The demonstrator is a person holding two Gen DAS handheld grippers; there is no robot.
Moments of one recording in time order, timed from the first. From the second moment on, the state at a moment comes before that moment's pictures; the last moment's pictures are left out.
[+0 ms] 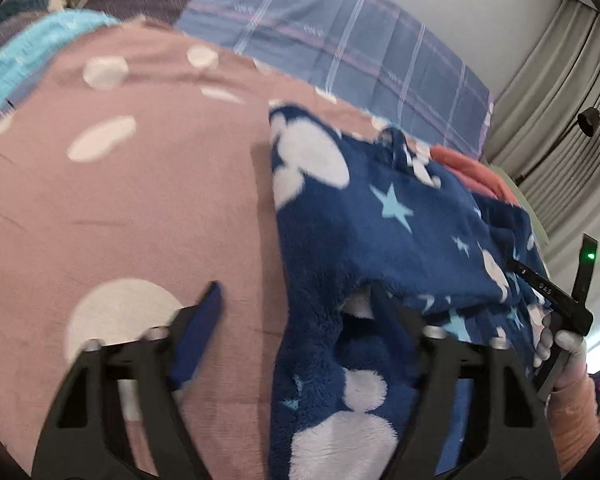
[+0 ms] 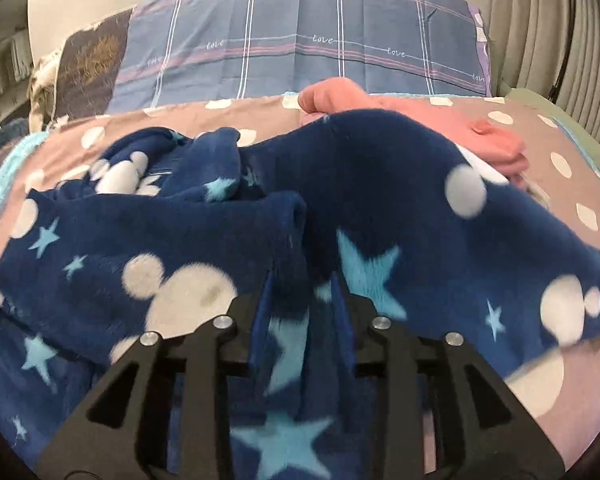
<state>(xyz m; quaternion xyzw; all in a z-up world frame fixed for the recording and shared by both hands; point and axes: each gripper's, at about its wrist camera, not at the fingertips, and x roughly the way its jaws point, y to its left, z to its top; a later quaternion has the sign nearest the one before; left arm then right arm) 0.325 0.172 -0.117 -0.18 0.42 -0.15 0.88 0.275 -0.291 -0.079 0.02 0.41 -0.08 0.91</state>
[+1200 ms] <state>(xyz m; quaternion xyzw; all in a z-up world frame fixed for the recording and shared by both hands) 0.353 0.069 -0.112 0.05 0.41 -0.04 0.91 0.210 -0.355 -0.069 0.19 0.38 0.02 0.91</state>
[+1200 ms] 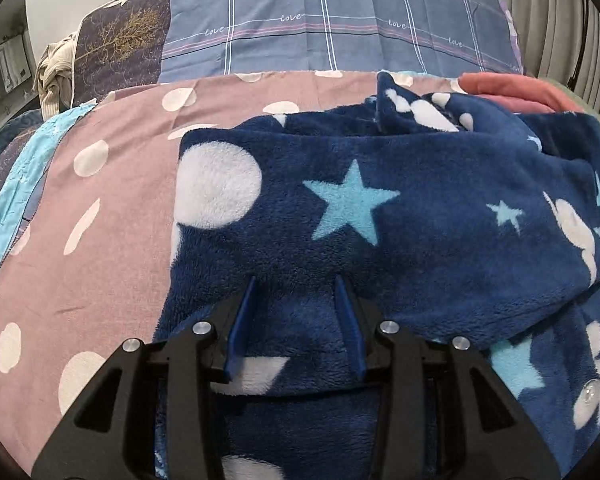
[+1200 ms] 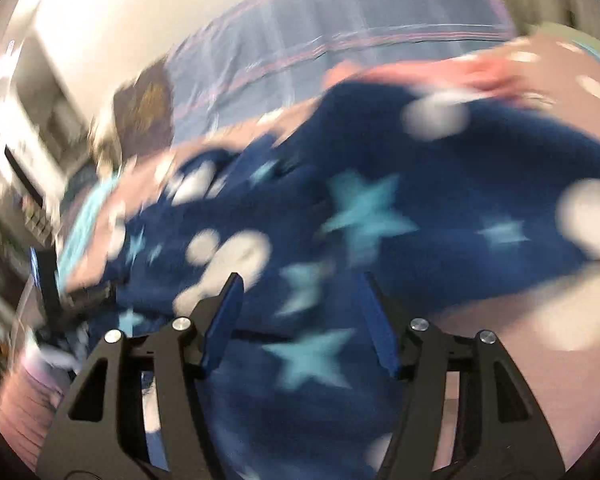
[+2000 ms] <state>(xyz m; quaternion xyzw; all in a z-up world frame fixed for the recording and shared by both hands) 0.352 0.062 -0.114 0.05 0.41 -0.03 0.91 0.104 -0.637 -0.062 0.52 0.21 -0.18 0.81</state>
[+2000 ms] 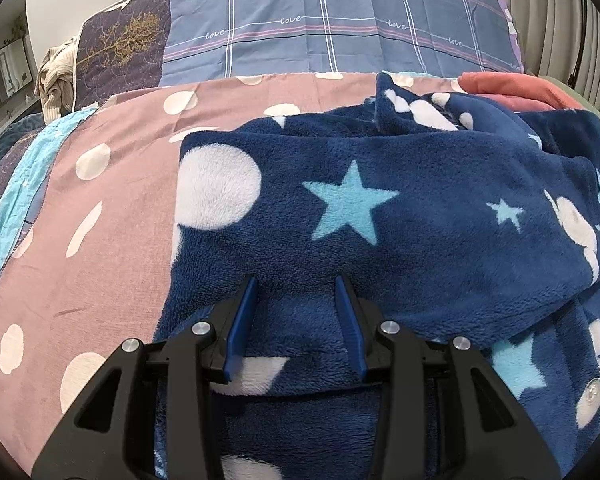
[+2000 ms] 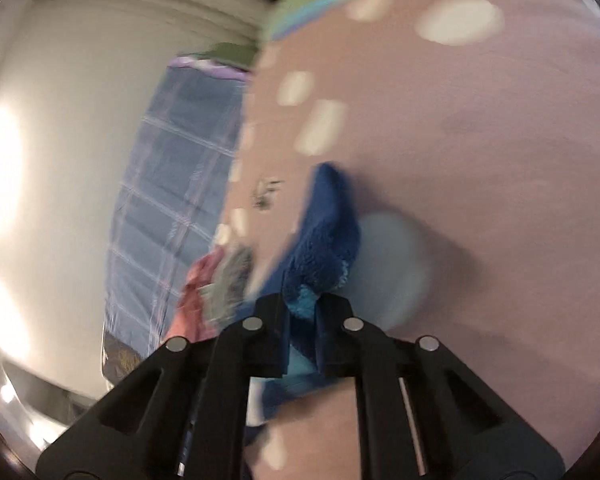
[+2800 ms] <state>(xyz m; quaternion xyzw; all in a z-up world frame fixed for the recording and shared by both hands) 0.339 0.086 -0.087 -0.11 0.39 -0.18 0.90 0.254 -0.189 -0.108 0.12 0.41 0.20 0.88</state>
